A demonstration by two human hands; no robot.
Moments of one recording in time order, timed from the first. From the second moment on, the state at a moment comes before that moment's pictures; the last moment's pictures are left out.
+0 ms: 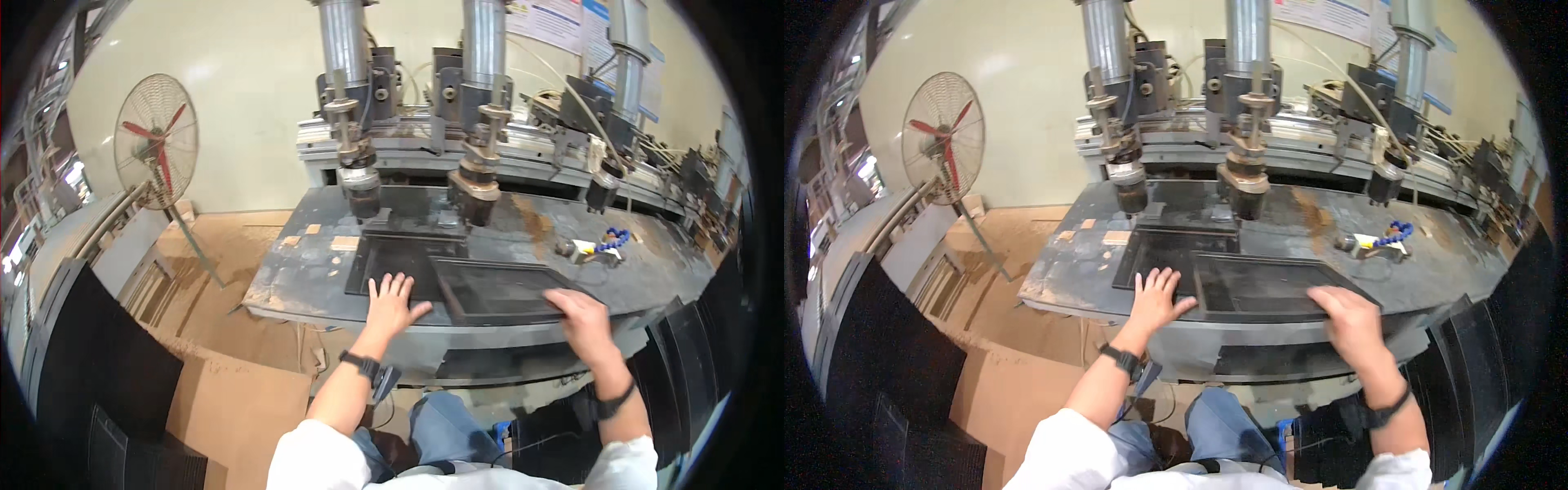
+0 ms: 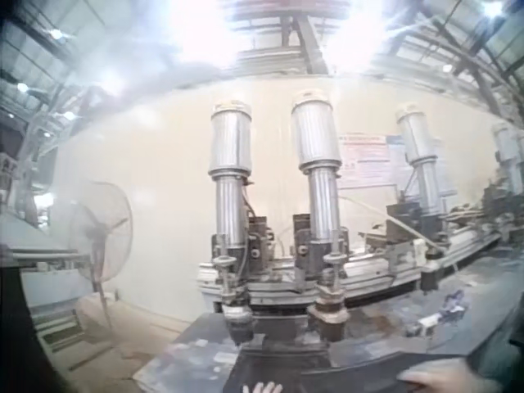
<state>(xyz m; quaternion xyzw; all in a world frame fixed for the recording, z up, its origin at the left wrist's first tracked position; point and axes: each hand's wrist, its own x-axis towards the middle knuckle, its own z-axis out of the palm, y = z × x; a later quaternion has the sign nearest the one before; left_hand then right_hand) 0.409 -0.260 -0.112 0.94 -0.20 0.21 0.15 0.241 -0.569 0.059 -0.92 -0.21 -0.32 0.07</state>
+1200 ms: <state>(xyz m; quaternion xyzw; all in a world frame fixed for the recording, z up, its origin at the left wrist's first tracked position) -0.132 0.173 -0.025 0.85 0.42 0.28 -0.17 0.257 -0.607 0.053 -0.90 -0.17 -0.39 -0.11</state>
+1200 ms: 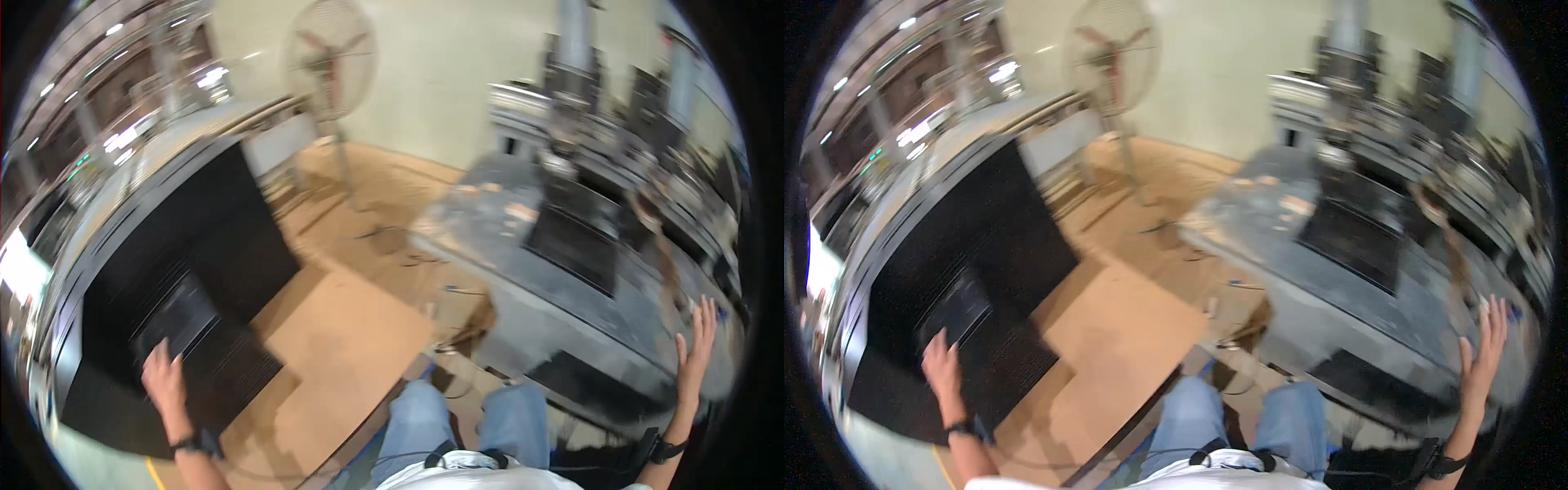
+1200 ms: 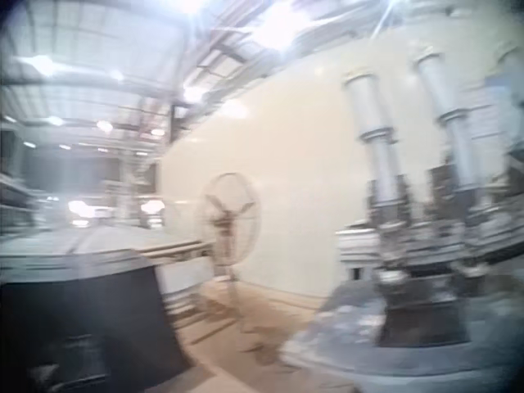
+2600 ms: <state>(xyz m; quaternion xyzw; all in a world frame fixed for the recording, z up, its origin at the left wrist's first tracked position) -0.035 0.013 0.011 0.90 0.06 0.35 -0.26 0.460 -0.475 -0.087 -0.95 -0.25 -0.18 0.09</state>
